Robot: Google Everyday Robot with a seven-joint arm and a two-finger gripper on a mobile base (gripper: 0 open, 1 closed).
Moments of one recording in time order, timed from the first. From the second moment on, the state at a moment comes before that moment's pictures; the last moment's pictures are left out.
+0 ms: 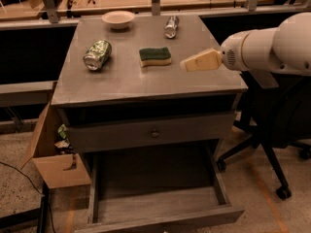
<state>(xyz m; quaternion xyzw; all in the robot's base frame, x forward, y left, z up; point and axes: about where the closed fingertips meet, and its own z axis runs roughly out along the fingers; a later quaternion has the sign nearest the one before) 0.656 -0.156 0.936 -0.26 0.81 0.11 0.51</state>
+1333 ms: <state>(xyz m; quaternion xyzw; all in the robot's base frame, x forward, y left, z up) 0.838 -0.158 0.934 -0.13 0.75 0.07 0.65</state>
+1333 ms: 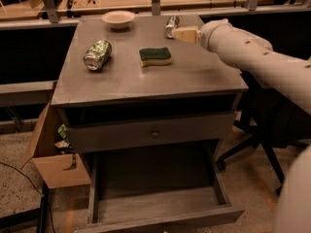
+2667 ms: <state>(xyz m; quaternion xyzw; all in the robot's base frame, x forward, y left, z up) 0.904 -0.124 0.923 -0.14 0.74 0.09 0.65</state>
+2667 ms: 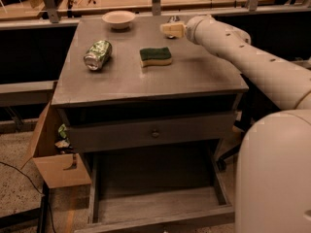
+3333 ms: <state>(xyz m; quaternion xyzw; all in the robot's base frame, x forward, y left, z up) 0.934 -0.094 0.904 -0.13 0.77 0.07 0.63</state>
